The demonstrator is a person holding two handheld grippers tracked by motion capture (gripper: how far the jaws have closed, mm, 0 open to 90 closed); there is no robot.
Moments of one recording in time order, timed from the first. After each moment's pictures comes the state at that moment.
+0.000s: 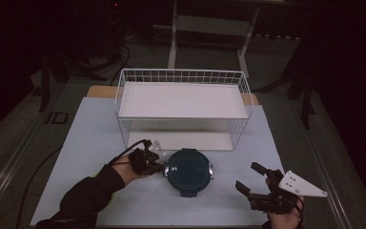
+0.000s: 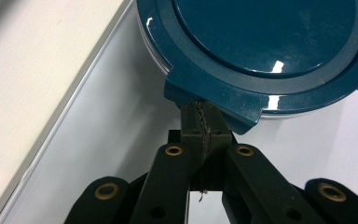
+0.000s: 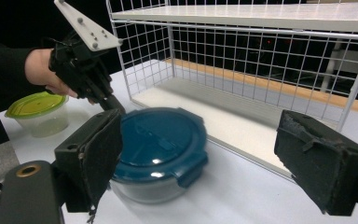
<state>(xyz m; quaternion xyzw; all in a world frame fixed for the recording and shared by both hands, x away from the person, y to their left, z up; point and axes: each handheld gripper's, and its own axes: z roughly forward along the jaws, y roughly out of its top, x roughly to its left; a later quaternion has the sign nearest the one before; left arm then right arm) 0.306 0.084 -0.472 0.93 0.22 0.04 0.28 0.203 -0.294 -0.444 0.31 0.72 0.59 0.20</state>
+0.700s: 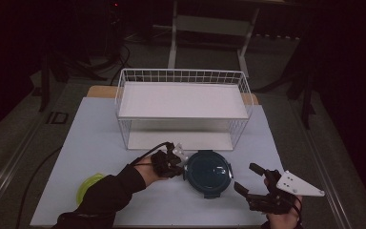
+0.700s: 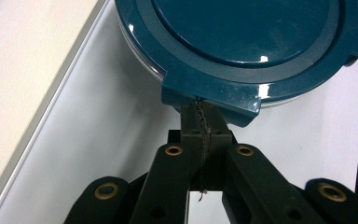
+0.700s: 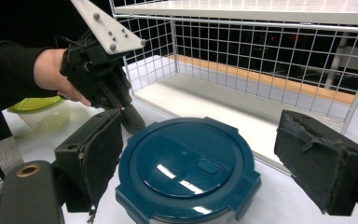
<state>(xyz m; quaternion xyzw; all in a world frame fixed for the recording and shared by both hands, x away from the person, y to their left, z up) 0.306 0.032 -0.472 0.94 0.18 0.04 0.28 0.204 -0.291 -0.446 0.30 0.73 0.58 0.19</state>
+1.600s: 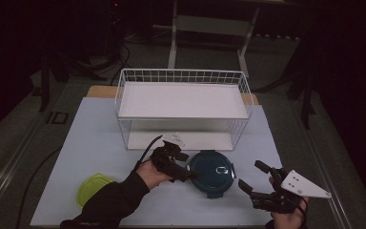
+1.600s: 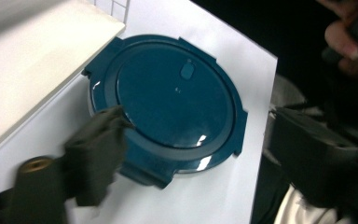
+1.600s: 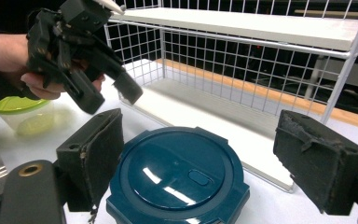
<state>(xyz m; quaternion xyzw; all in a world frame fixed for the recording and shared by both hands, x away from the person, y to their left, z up) 0.298 0.035 -0.438 0.84 0.29 -0.06 0.45 0.202 -0.298 -0.436 0.30 0.73 0.58 0.23</state>
